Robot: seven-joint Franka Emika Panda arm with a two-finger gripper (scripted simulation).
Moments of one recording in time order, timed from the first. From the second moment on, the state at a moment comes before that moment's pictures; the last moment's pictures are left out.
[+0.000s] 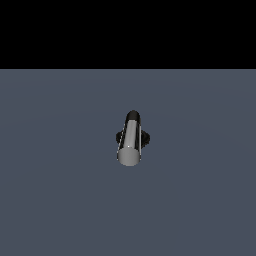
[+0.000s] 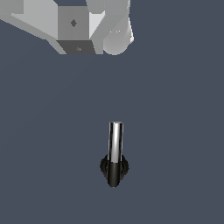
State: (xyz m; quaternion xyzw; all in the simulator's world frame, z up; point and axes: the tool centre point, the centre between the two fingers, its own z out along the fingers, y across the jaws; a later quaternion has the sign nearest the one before) arm -0.256 -0.019 0.500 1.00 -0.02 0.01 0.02
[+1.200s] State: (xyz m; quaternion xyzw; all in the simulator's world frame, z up) arm -0.230 -0.004 0.392 1.00 -0.01 0.00 0.02
